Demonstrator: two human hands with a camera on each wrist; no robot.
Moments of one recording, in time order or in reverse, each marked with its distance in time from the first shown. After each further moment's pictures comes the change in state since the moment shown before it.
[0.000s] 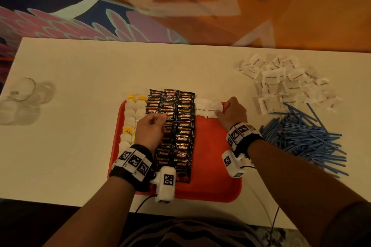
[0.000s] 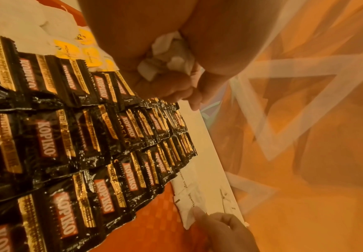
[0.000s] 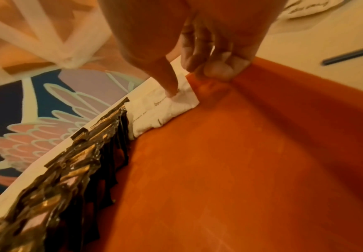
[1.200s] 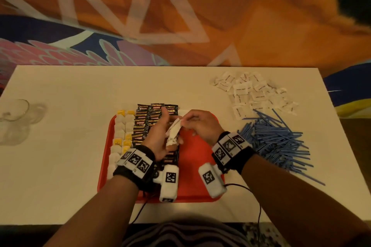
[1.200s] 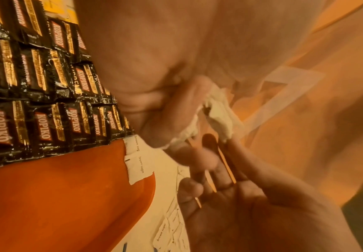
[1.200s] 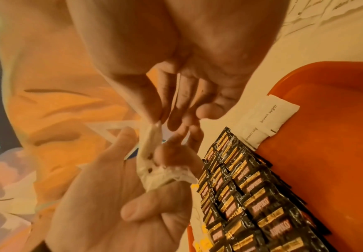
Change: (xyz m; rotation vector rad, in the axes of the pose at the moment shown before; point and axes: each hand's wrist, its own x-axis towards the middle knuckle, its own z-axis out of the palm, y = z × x) left_hand -0.047 0.040 0.034 -0.426 -0.609 -0.140; right_hand -0.105 -0.066 -0.064 0.590 -0.393 -0.175
